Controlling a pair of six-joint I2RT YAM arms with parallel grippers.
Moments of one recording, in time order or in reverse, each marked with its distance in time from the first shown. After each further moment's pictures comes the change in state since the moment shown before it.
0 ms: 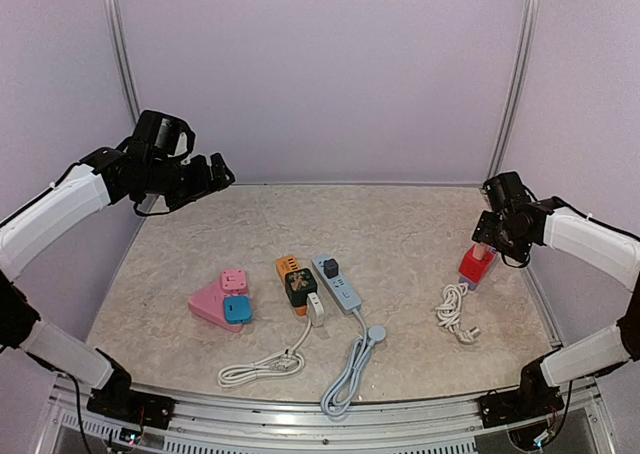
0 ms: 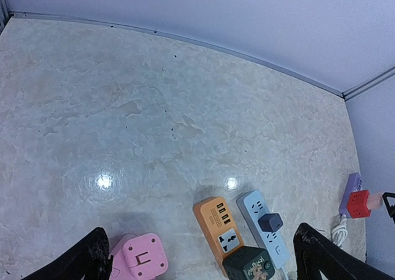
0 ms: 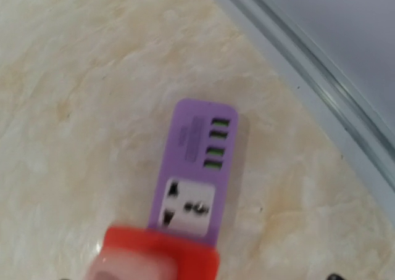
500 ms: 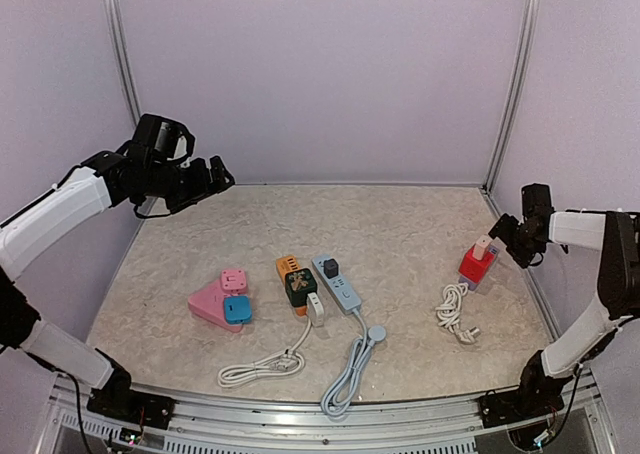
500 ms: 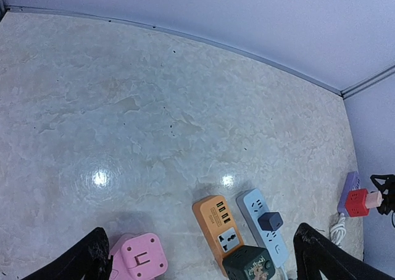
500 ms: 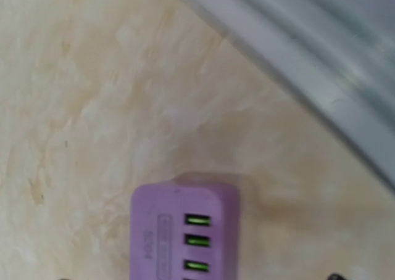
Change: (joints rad) left arm 0.021 0.000 -0.031 0.029 0.036 0.000; right arm -0.433 0.209 -0.061 0.358 -0.491 -0.045
